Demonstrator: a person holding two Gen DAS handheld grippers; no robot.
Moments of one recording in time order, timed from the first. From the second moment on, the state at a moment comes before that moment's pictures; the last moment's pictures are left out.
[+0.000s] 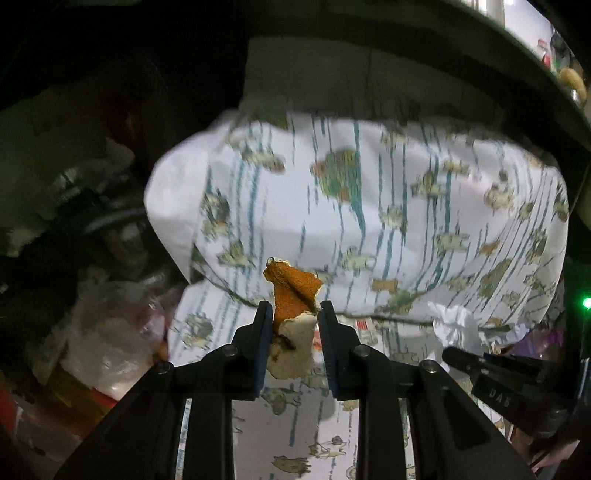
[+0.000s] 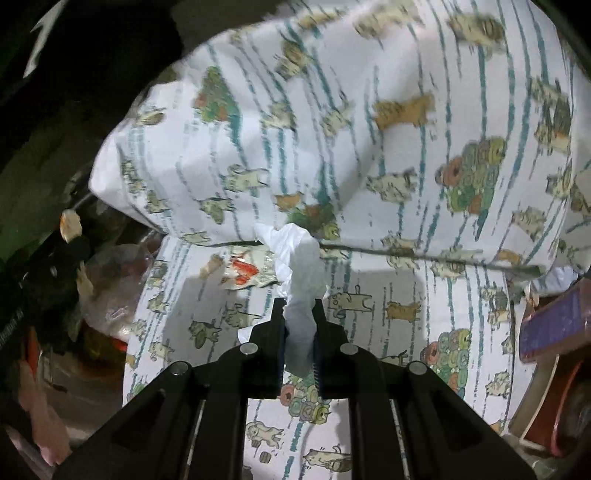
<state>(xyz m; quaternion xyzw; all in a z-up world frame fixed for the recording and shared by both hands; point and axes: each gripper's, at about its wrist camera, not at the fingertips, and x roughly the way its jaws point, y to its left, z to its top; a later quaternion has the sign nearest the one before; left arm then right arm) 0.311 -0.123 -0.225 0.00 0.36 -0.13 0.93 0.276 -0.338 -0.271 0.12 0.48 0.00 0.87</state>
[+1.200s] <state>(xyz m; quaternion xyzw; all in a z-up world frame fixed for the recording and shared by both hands) 0.091 -0.034 -0.159 -0.04 0.34 -0.16 0.93 0.063 -0.265 -0.193 0.11 0.40 0.06 0.91</state>
